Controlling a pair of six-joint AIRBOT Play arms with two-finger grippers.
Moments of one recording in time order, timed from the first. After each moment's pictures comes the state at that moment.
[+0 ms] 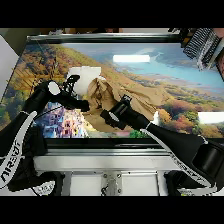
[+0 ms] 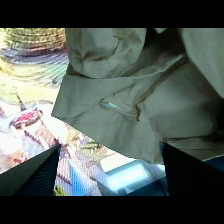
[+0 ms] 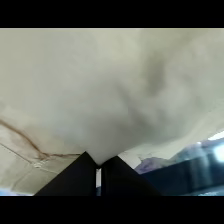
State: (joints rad) left arm -0.19 -1.41 1.17 1.24 -1.13 -1.36; right arm 0.81 -1.62 1.32 -1.57 1.04 2.93
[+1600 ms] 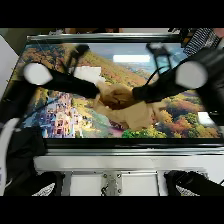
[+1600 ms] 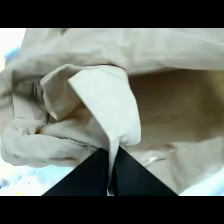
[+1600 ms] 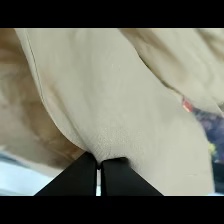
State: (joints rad) left arm -0.37 -1.19 1.48 1.07 -1.23 -1.34; right arm 0.57 -1.23 1.76 -1.59 1.65 1.95
